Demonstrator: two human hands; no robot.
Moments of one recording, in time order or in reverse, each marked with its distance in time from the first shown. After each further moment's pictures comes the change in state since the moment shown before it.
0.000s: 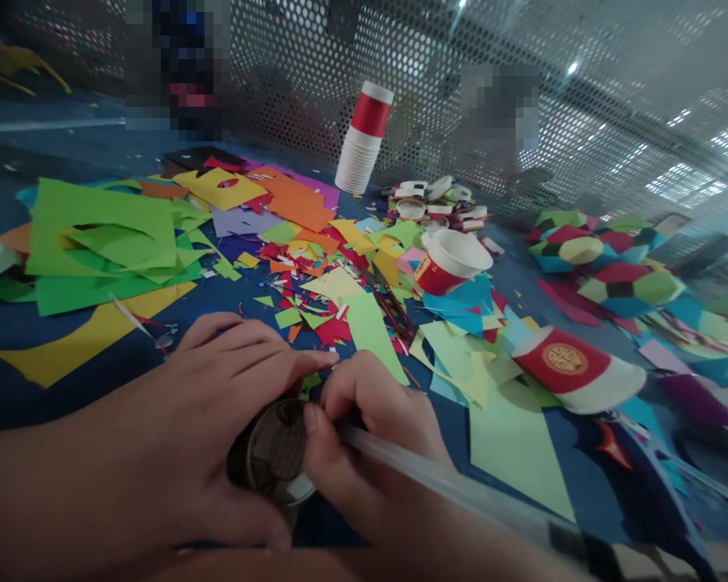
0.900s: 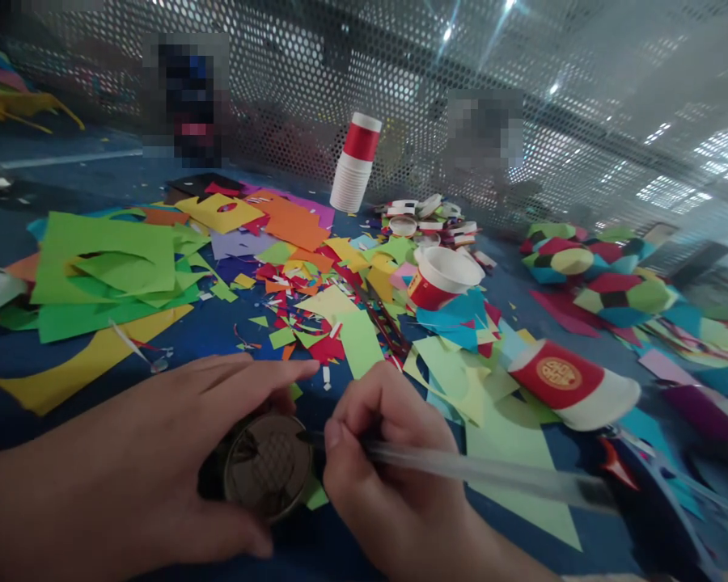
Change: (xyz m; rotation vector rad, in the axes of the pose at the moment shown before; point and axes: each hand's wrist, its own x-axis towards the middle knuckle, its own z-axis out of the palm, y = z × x) left_hand -0.002 0.005 -0.013 -0.005 -0.109 -0.133; right_hand 0.003 -0.002 -0.006 0.233 0.148 0.085
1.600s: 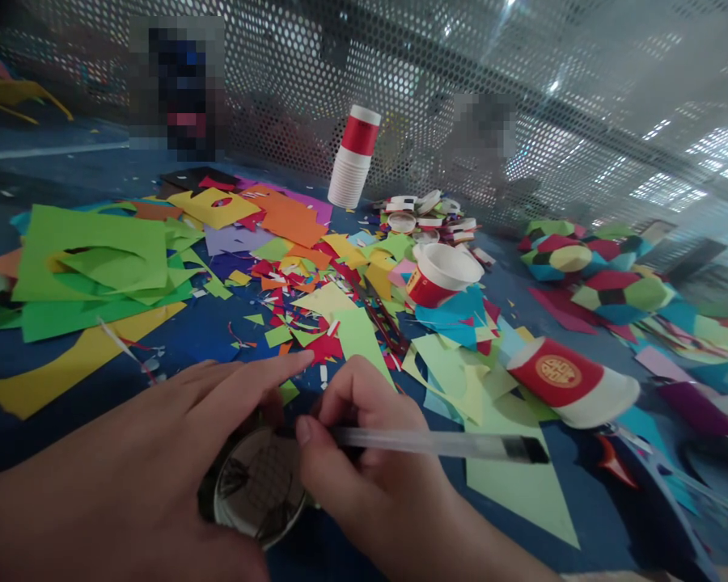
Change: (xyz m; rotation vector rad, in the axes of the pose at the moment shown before) left_hand 0.001 0.002 0.011 0.002 0.072 0.027; right_hand 0.002 0.013 0.003 0.011 -0.111 0.090
